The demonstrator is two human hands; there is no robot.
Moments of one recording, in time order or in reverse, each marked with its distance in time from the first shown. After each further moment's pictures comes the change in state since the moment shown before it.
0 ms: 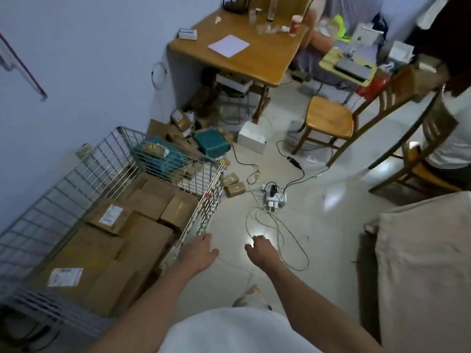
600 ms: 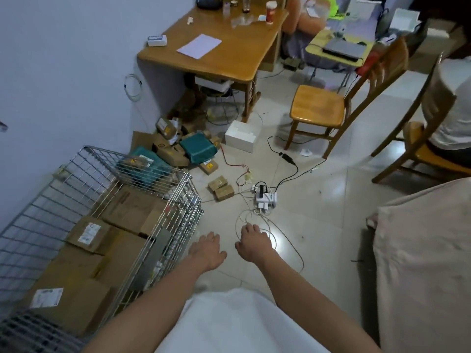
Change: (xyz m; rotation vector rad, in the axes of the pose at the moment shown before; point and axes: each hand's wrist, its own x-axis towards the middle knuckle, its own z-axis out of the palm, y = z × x) left_hand 0.097 0.207 0.042 0.333 -0.126 -0.039; right_hand 0.070 0.137 -0.102 -0.320 -0.028 -0.235
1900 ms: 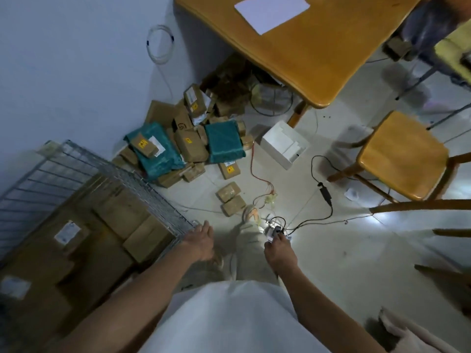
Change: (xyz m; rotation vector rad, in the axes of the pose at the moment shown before) left_hand 0.362 -0.090 -0.255 -0.098 -0.310 -0.150; right_hand 0.431 0.106 -0.195 0.178 -0.242 0.134
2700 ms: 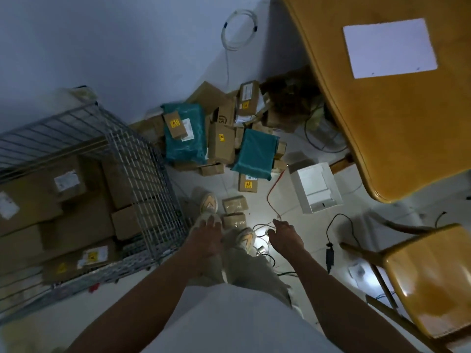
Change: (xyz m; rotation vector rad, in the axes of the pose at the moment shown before) left_hand 0.115 -0.001 -0.125 -0.647 0.167 -0.253; right_hand 0.233 -0.127 -0.178 -0.388 -0.195 -0.294
